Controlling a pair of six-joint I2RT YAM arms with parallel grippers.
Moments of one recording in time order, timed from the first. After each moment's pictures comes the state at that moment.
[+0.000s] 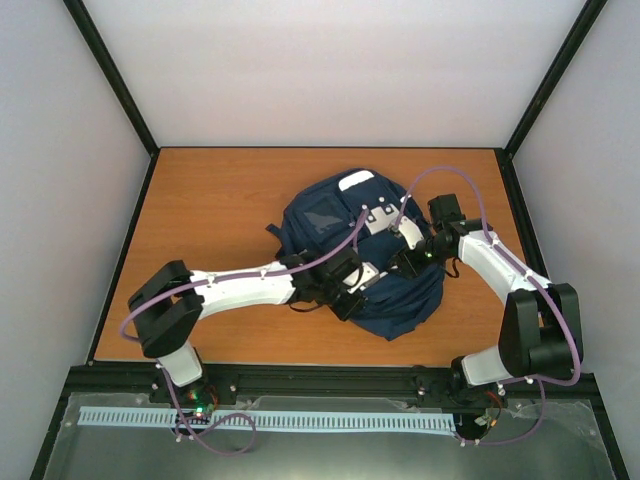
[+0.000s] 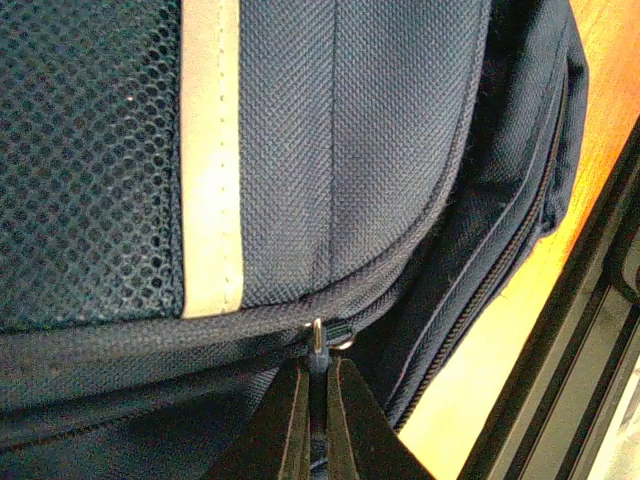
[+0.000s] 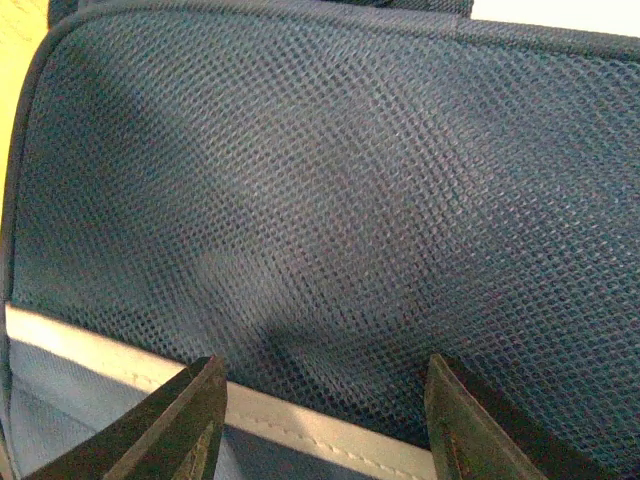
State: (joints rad) left arm -1.05 1.66 1.09 -0.42 0.21 -0.25; right arm 0.18 1.44 0.95 -0.75 -0.58 -0.51
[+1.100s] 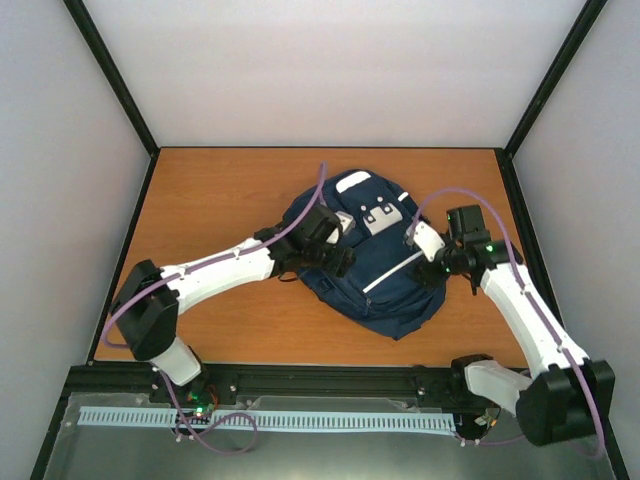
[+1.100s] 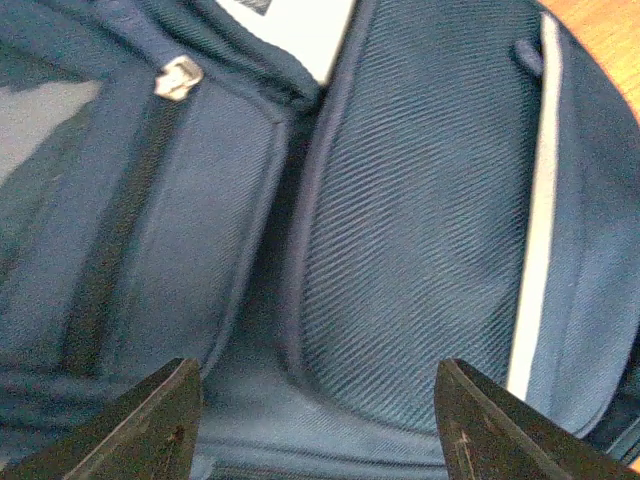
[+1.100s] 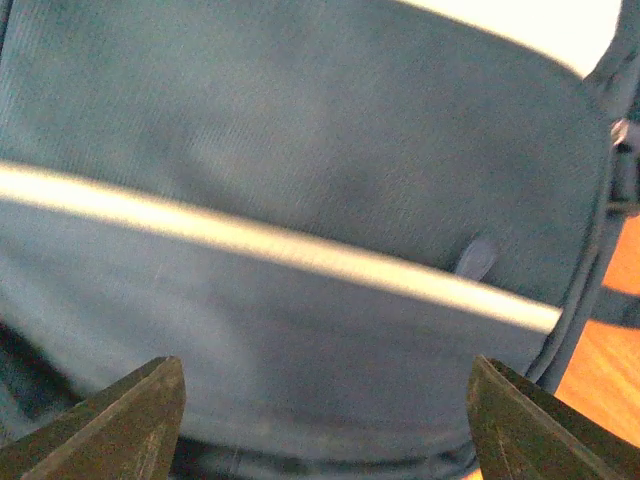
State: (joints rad) left arm -0.88 1.58 1.18 -0.44 0.01 -0.35; right arm 0.18 1.14 0.92 -0.84 -0.29 -0.62
